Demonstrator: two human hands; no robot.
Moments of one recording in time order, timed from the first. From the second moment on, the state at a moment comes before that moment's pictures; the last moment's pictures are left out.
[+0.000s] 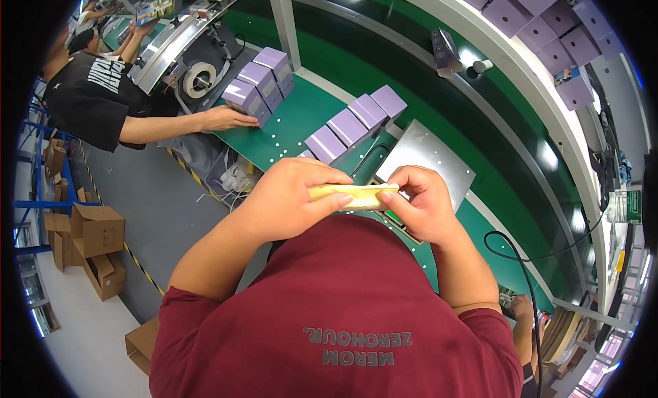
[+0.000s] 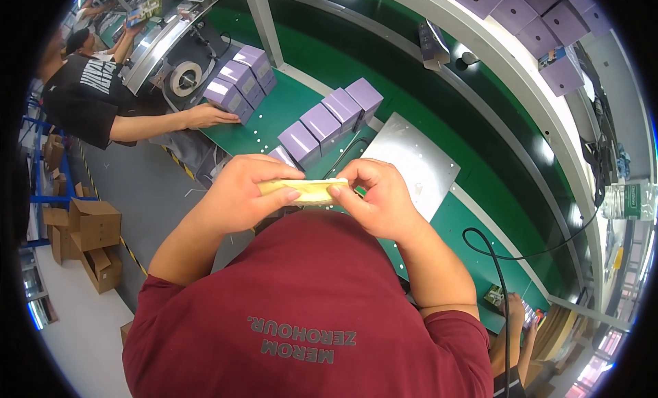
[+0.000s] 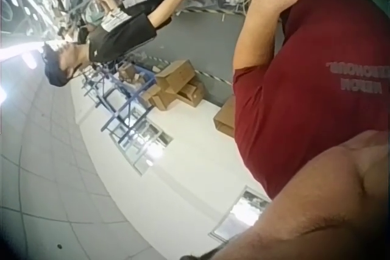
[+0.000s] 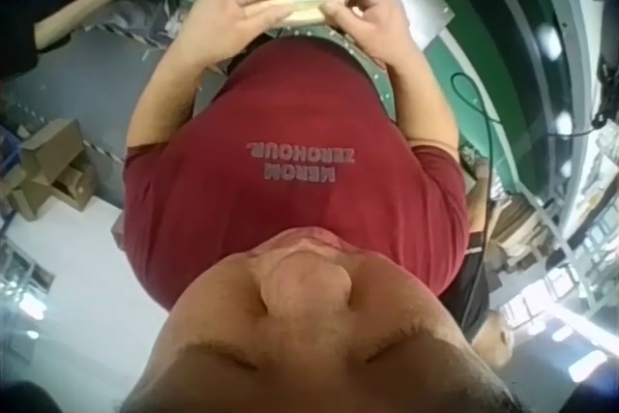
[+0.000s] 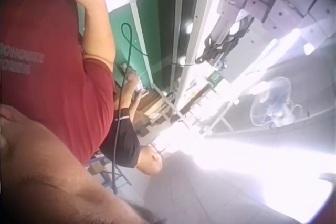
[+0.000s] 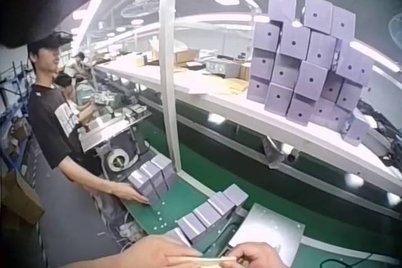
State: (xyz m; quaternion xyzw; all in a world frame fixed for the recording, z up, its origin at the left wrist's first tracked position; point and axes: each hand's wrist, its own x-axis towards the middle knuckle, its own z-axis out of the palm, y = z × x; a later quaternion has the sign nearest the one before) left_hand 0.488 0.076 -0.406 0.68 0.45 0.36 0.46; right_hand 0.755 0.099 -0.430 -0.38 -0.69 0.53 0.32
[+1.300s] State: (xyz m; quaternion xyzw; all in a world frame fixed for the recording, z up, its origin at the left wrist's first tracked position) left_hand 0.479 0.059 -0.425 0.61 0.48 0.40 0.49; right_hand 0.719 0.122 -0.395 -0.23 -0.93 0.11 0.26
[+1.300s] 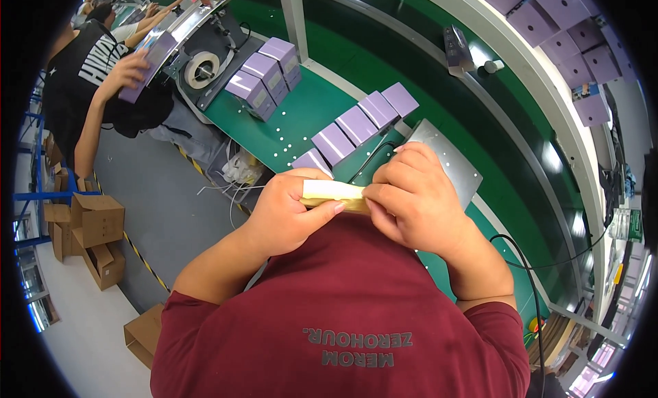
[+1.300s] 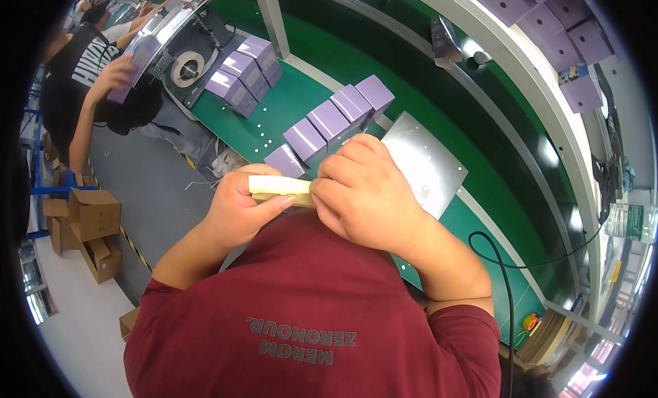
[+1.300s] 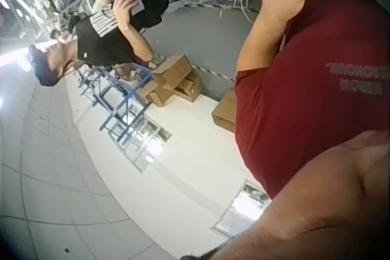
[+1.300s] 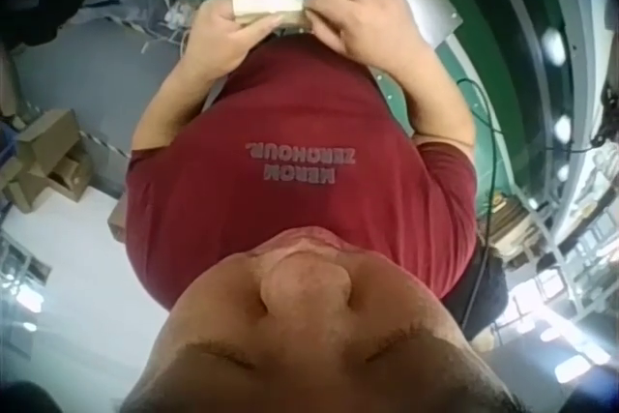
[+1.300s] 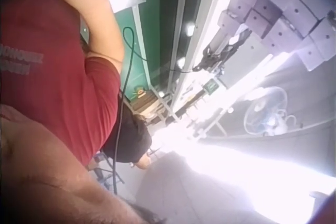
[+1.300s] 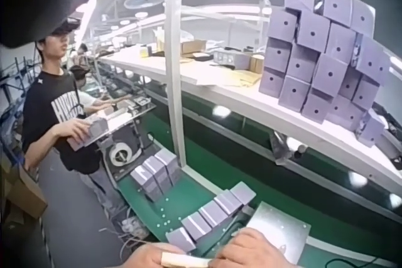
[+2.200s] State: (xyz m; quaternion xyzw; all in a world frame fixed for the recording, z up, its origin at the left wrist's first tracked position) left_hand 0.456 0.060 -0.483 0.28 0.29 0.51 0.76; right_hand 0.743 0.155 -0.483 -0.25 -0.65 0.67 0.26
